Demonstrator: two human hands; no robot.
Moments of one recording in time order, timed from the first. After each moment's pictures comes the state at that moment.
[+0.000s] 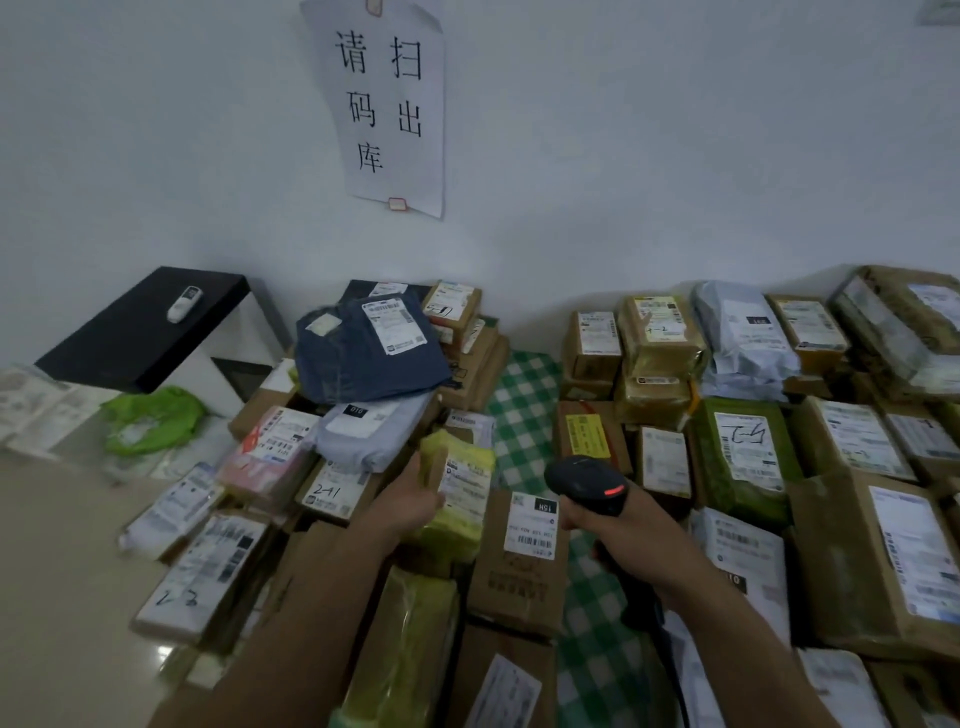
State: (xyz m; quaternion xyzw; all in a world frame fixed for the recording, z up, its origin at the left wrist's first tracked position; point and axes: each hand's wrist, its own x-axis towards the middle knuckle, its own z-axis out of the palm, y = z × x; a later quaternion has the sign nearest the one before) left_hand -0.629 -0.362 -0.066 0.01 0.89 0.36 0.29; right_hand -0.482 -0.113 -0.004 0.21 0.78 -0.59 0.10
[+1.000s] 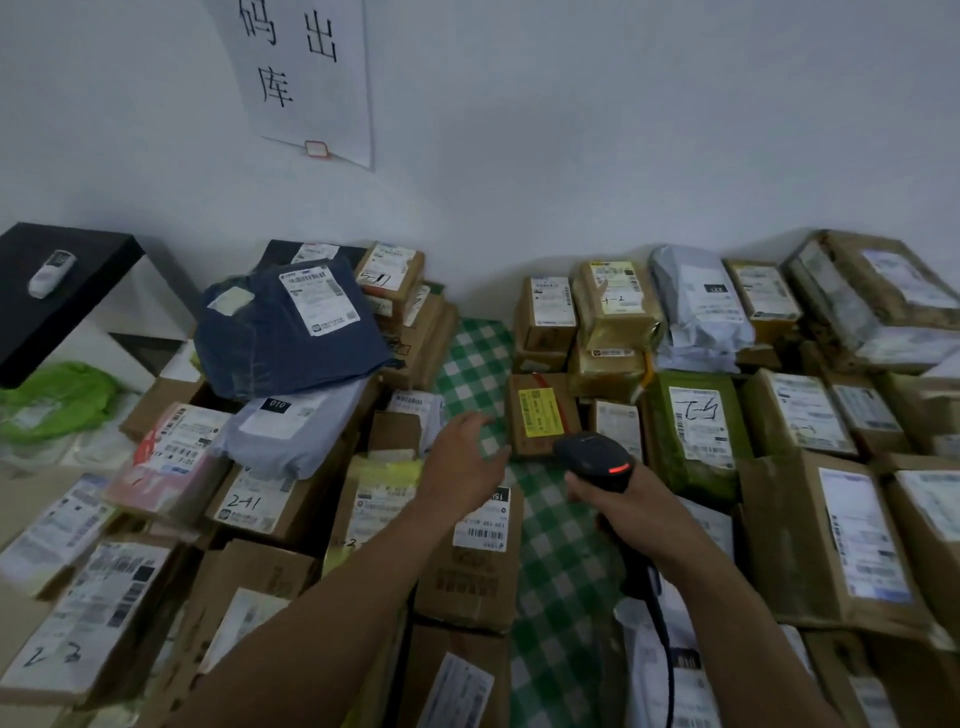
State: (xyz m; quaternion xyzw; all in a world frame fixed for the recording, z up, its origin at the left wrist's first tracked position) left_hand -0.632 -0.232 -0.090 0.18 0.90 0.38 0.14; right_hand -0.501 -0.053 -0.020 0.30 0.76 -0.57 0.08
